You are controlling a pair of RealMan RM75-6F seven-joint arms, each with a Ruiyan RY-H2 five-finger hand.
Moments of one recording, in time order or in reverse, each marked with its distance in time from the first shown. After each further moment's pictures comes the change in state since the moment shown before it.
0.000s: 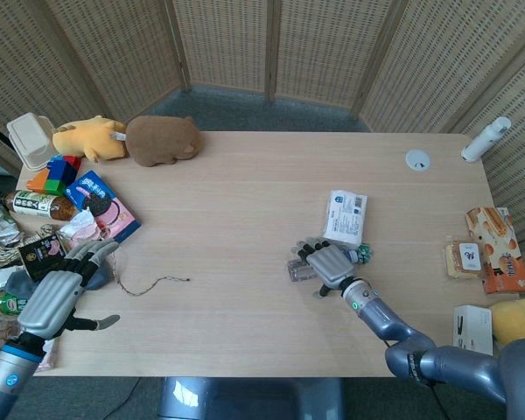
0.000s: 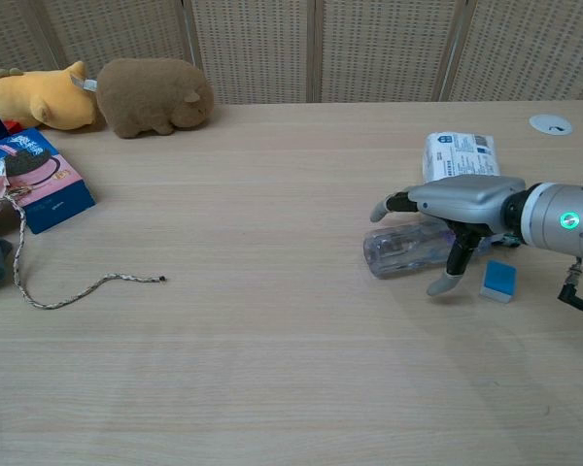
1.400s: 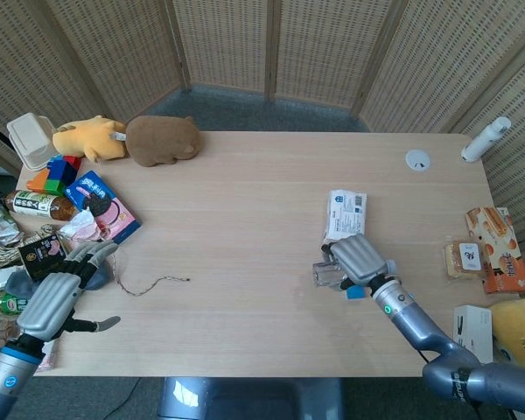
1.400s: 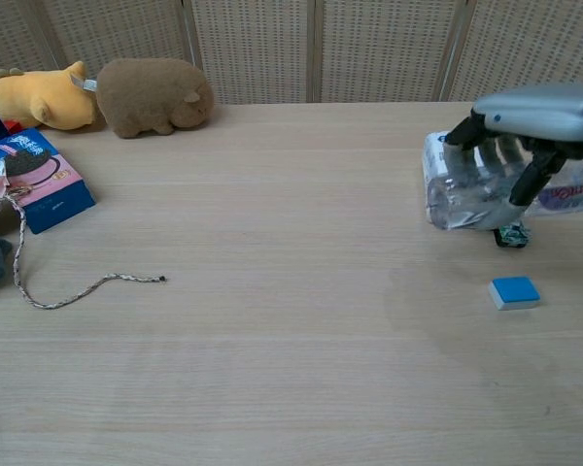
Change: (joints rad) left arm 0.007 -0.013 0.010 0.021 0.022 0.006 -0.045; right arm -0.079 0.302 0.012 -0.337 -0.068 0.200 -0.032
